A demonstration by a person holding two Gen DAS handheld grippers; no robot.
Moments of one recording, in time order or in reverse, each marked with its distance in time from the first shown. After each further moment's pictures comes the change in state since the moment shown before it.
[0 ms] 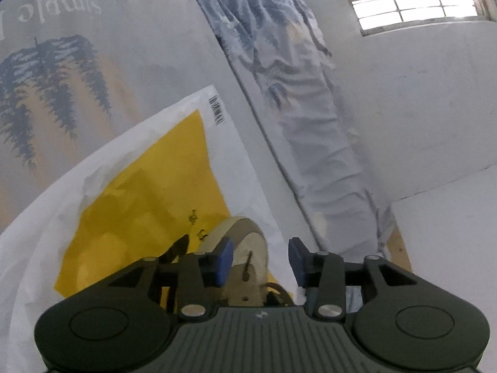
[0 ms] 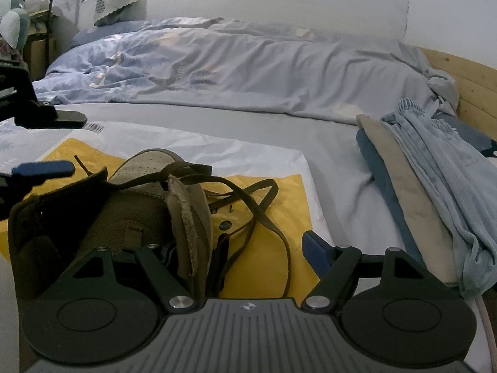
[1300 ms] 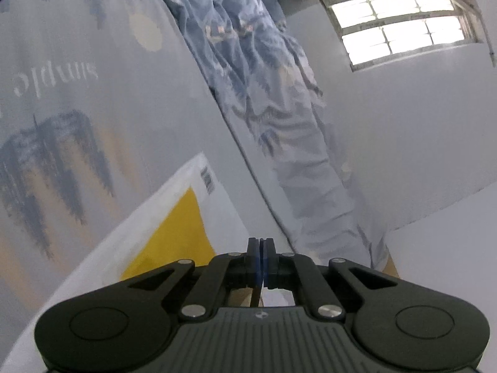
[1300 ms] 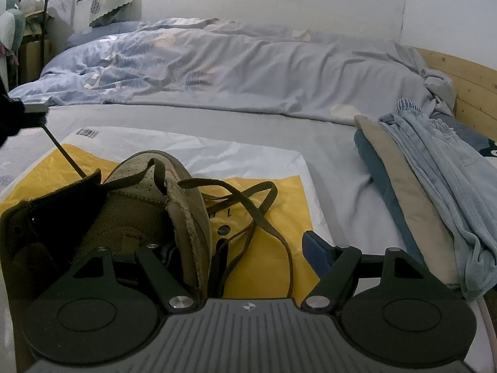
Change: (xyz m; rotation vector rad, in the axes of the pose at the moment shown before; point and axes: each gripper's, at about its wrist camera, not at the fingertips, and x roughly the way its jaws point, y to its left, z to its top) left arm -0.028 -0.001 0.041 0.016 -0.150 -0.040; right arm 0.005 0.005 0.003 0.006 -0.004 -0.023
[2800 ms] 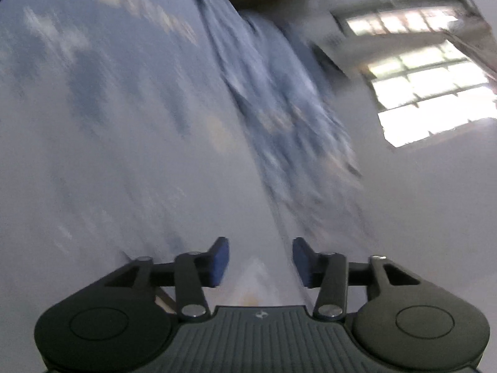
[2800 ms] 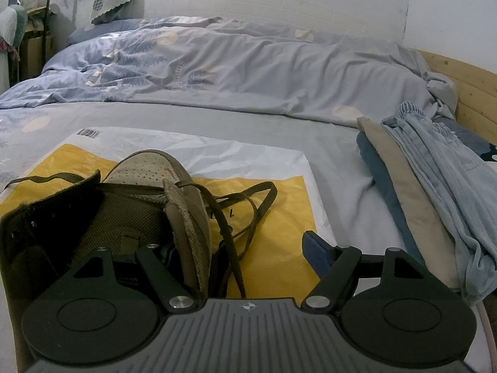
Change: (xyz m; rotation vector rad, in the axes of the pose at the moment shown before) left arm -0.075 0.027 0.058 -0.128 -0.166 0.068; right arm 0.006 0.001 0.002 -0.020 -0.001 -0.001
